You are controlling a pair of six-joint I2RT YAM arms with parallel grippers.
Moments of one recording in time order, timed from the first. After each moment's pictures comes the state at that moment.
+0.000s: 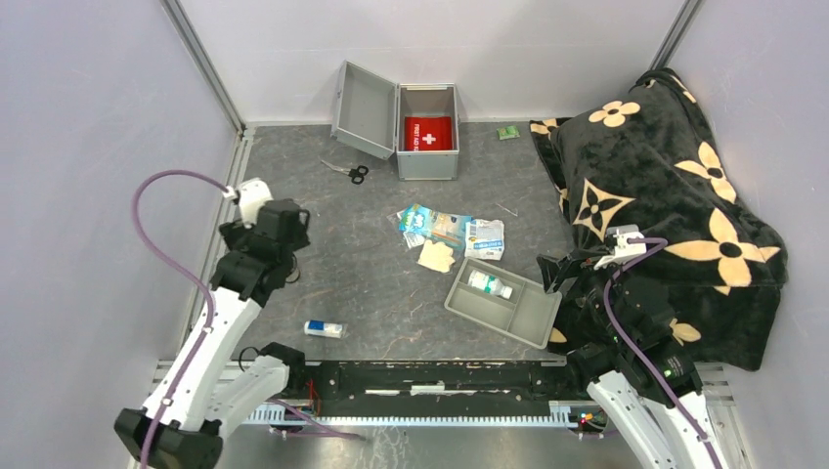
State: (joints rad) left arm -0.42 0.87 0.91 -0.83 -0.78 -0.49; right arm 0.39 0.23 0.63 -0.57 0.09 0.26
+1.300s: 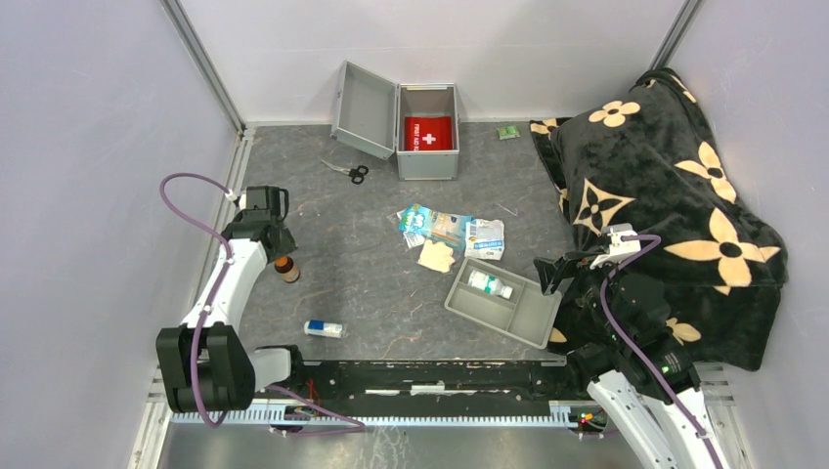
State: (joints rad) left arm 0.05 1.22 0.86 -0.67 -0.34 -0.41; right arm 0.39 0.25 0.63 -0.59 0.06 0.26
